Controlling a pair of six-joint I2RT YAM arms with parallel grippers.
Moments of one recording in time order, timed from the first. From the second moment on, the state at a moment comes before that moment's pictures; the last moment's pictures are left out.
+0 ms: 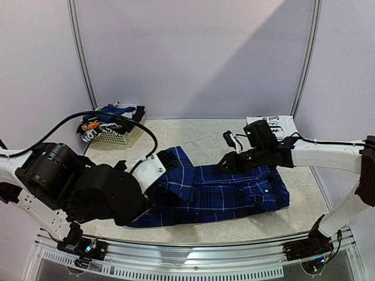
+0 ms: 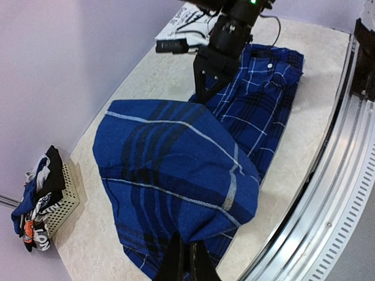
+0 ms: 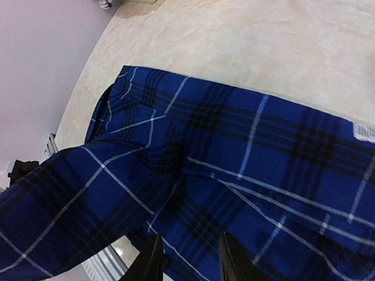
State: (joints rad) left arm -1.71 1.34 1.48 -1.13 -0.84 -0.36; right arm 0.73 1.51 0.98 -0.22 -0.35 0.51
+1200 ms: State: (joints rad) left arm -1.15 1.58 1.53 -0.62 -0.62 0.15; right arm 0.79 1.95 1.15 -0.12 -0.35 0.58
